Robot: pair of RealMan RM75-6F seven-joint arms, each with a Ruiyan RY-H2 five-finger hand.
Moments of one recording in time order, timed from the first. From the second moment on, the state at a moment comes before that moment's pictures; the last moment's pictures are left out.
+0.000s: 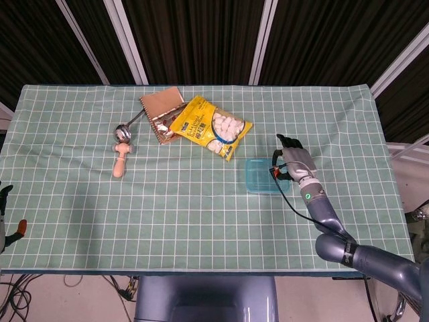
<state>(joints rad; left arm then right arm) -0.09 -1.14 -0.12 -1.75 1.15 1.46 0.30 0.82 -1.44 0.25 -1.35 -0.79 0.81 -0.21</state>
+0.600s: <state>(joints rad) -0.09 -1.14 -0.12 -1.75 1.16 1.47 0.30 0.76 -1.45 0.19 -1.39 -0.89 0.85 -0.18</state>
